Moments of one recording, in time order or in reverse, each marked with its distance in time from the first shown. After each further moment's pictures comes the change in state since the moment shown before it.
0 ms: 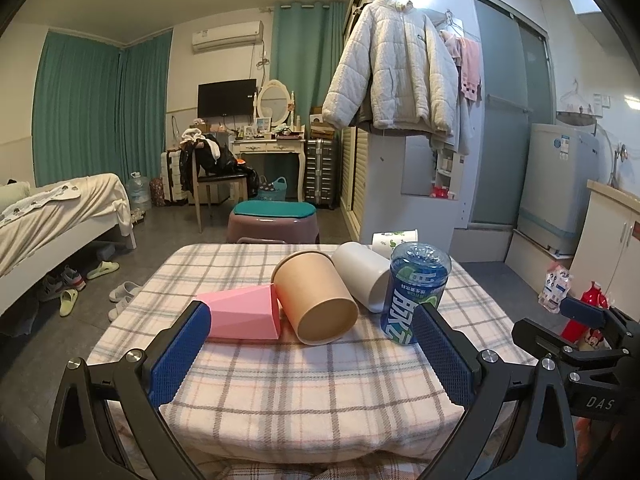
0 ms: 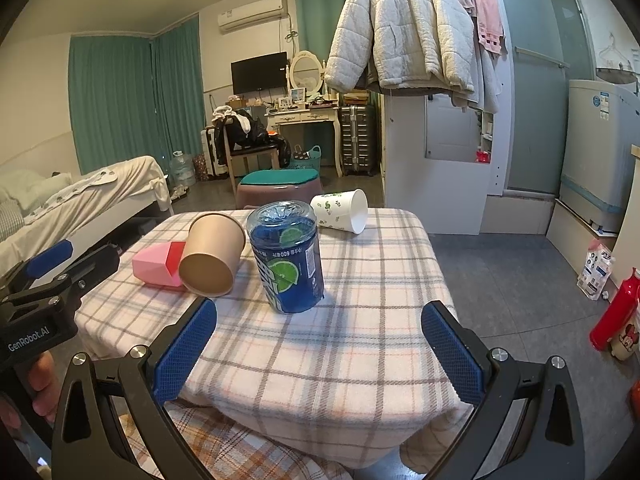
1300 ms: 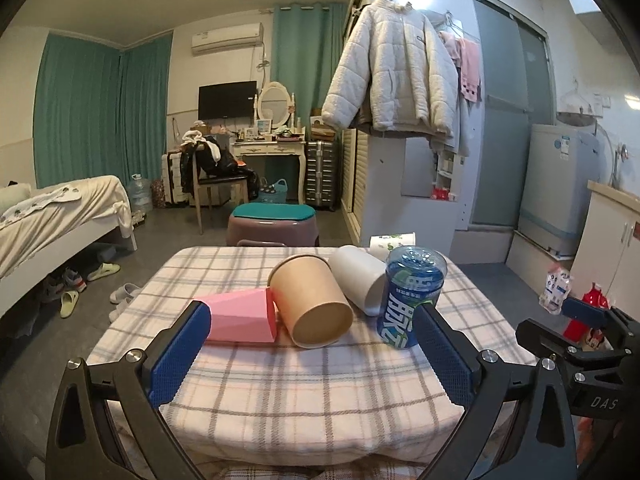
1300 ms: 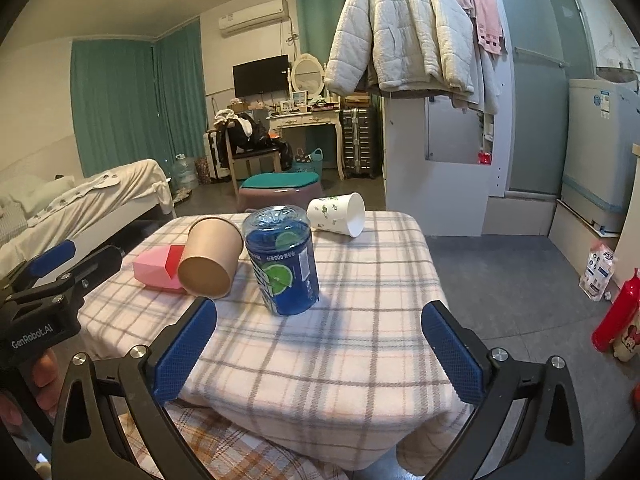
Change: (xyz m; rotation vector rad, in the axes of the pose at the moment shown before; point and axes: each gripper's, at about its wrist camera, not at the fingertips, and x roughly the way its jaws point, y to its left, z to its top) left arm 0.002 -0.005 0.003 -0.001 -0.003 0.004; right arm -0.005 -0.008 0.001 0.005 -0.016 0.010
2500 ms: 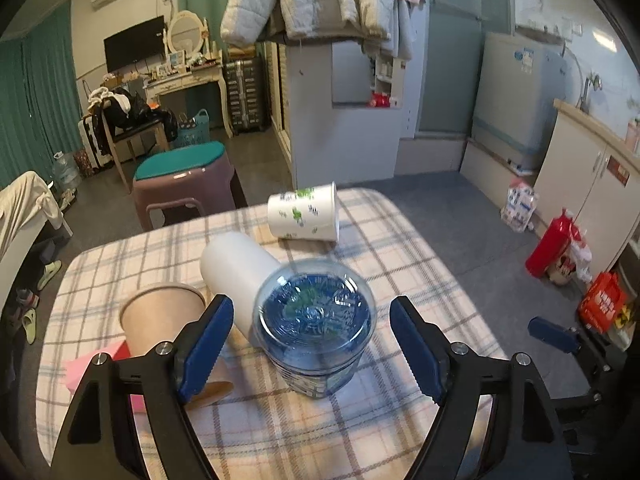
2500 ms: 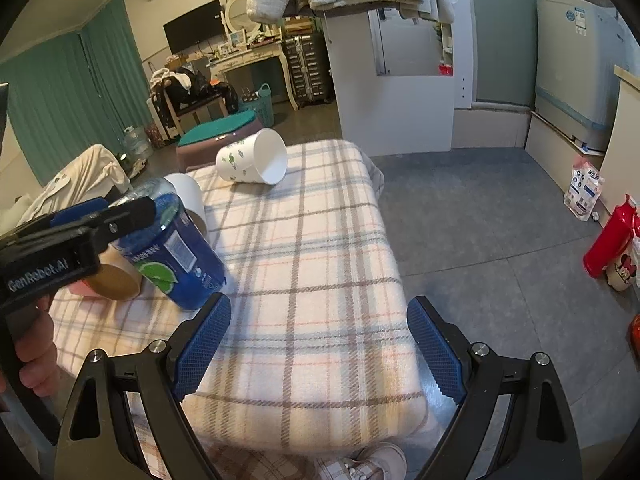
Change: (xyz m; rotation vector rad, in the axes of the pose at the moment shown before) left arm 0.135 -0.101 0.058 0.175 0.346 -0.201; right arm 0.073 -0.082 0.011 0.192 0.265 -0.090
